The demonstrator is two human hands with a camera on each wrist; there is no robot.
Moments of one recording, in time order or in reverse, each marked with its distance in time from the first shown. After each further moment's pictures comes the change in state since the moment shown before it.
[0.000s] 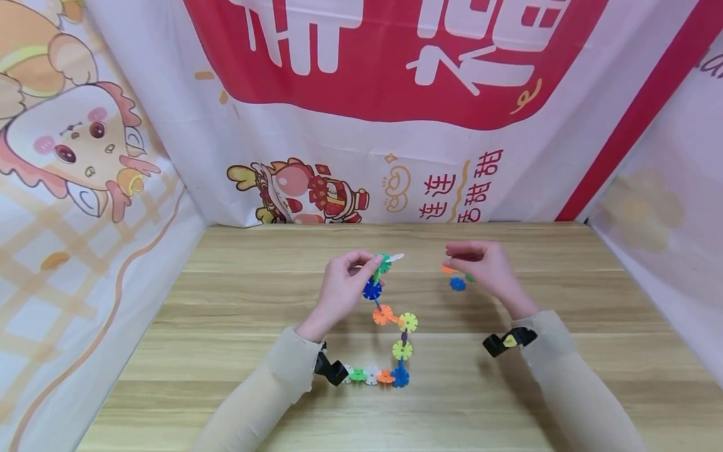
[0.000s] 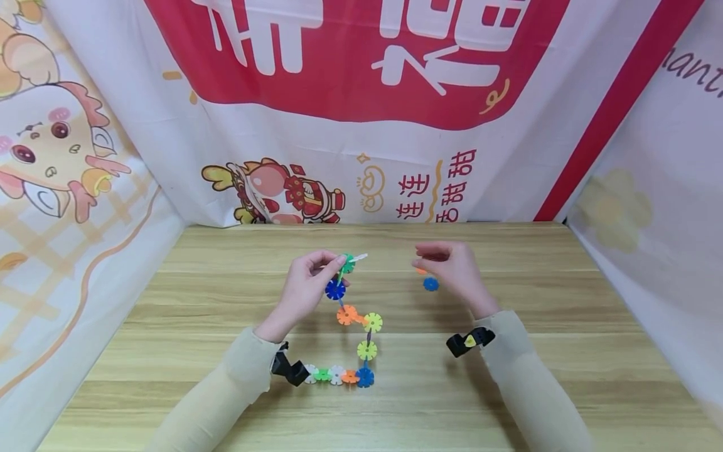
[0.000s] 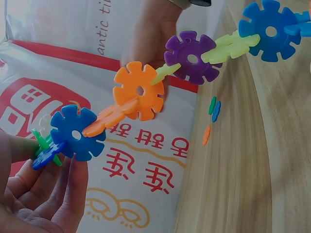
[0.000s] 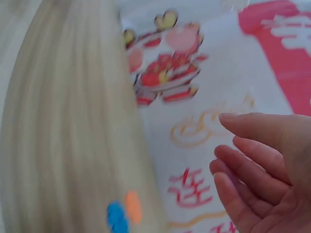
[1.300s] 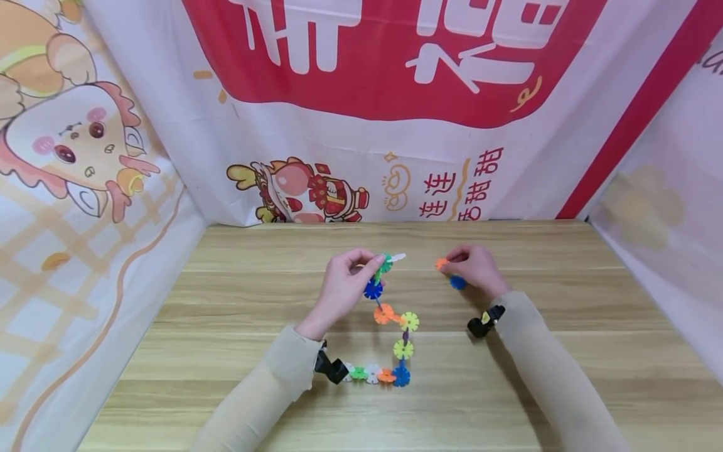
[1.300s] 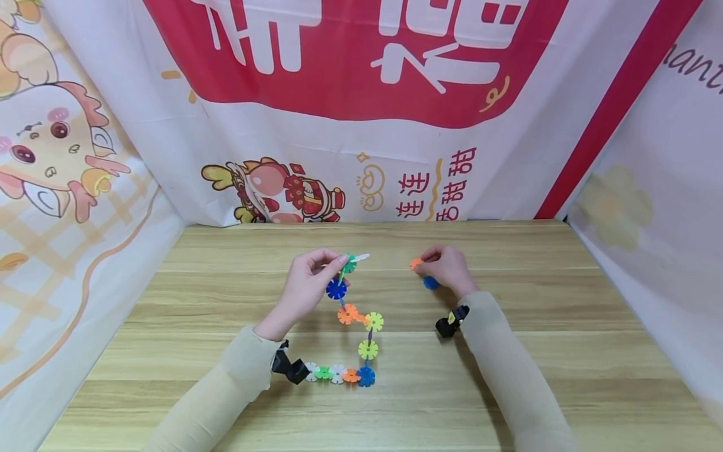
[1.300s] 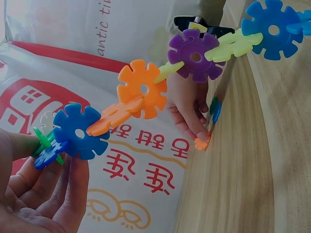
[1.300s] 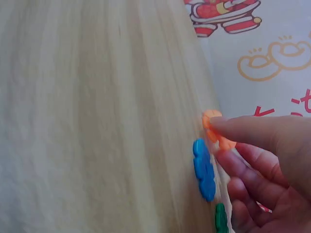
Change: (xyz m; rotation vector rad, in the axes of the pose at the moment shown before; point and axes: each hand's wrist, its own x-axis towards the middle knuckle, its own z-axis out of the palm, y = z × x) left_hand 0.001 0.003 0.000 0.013 -0.018 -0.017; right_hand 0.038 0.062 0.019 -0.131 -0.059 0.242
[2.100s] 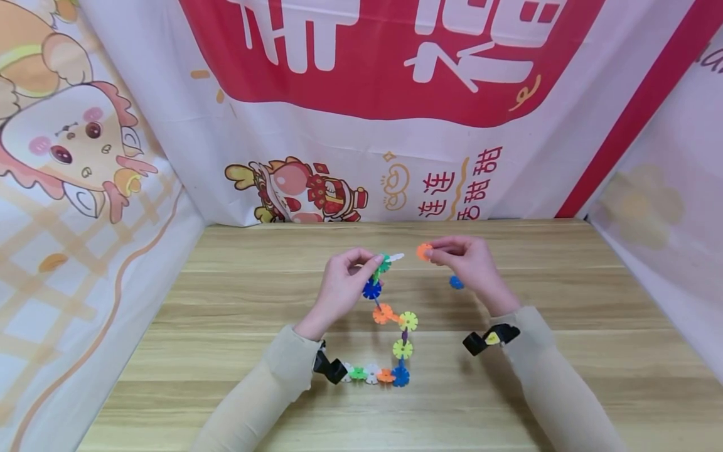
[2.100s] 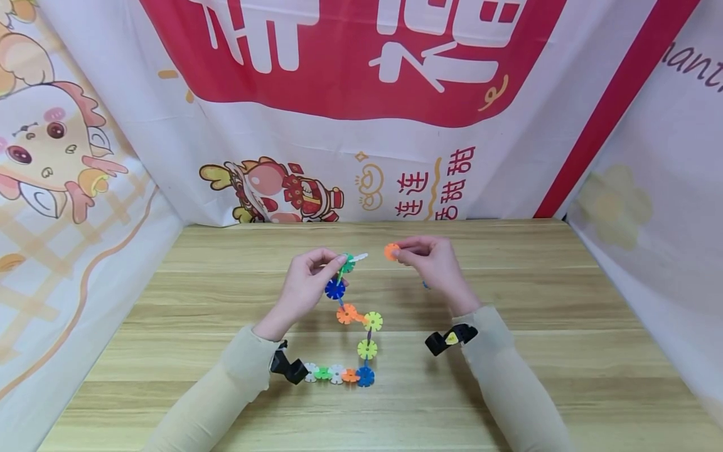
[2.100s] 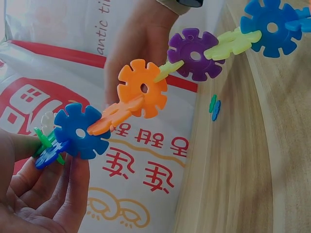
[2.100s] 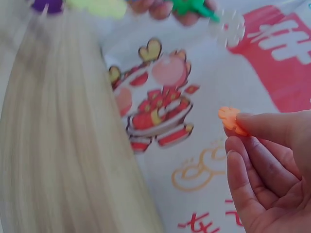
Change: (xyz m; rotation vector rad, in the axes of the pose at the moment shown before) left_hand 0.001 -0.002 0.000 0.003 -0.006 0.012; right_hand -0.055 -0.075 -0.003 0.332 0.050 -0.203
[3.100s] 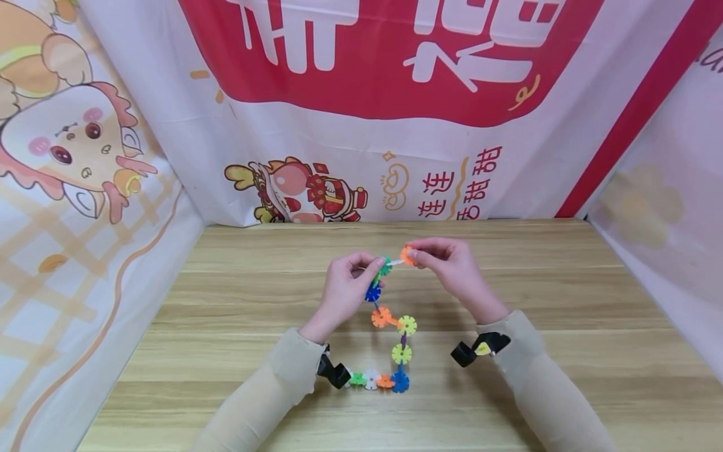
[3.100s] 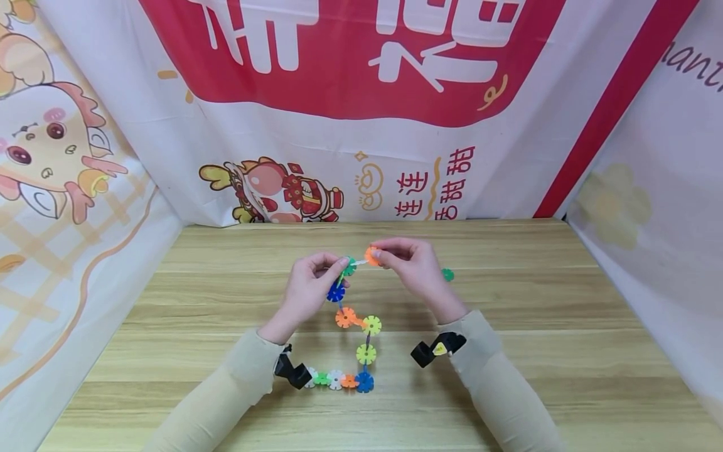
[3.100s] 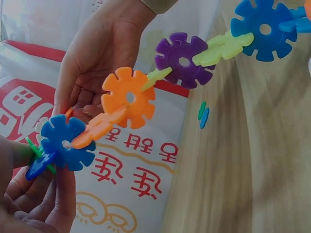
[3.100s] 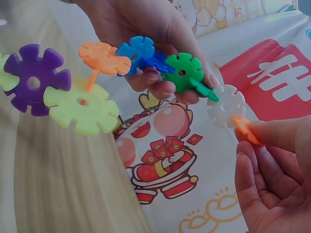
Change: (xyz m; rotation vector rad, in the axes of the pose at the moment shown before) left_hand -0.002 -0.005 0.007 -0.008 0.050 0.016; right_hand -0.014 -0.030 0.028 0.157 -0.041 -0.077
